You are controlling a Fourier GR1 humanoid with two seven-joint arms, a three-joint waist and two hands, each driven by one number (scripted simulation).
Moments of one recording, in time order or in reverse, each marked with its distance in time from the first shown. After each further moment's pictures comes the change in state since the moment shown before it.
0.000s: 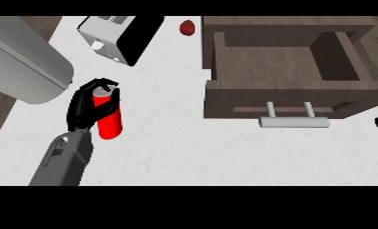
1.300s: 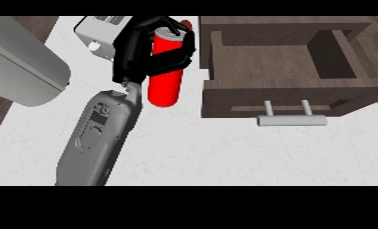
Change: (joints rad) left arm -0.269 -0.144 -0.359 -0.597 -0.124 0.355 0.677; right arm 0.003 -0.001 0.004 -0.022 -0.001 -0.014 0.000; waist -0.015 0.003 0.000
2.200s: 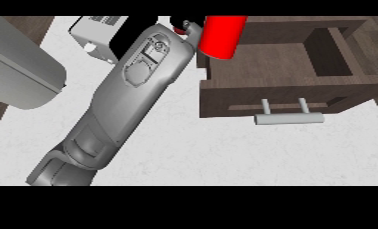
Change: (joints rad) left arm -0.561 -0.004 -0.078 0.448 0.117 0.210 0.053; right arm -0.026 -0.004 0.004 -0.009 0.011 -0.003 0.029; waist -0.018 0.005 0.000
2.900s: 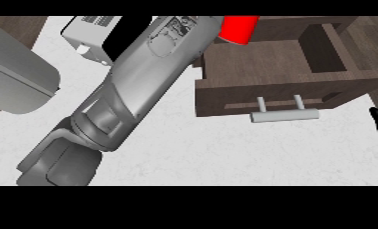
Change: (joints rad) left arm -0.238 0.000 -0.082 0.351 0.176 0.053 -0.109; right arm -0.039 -0.005 0.019 0.031 0.012 -0.006 -0.004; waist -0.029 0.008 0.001
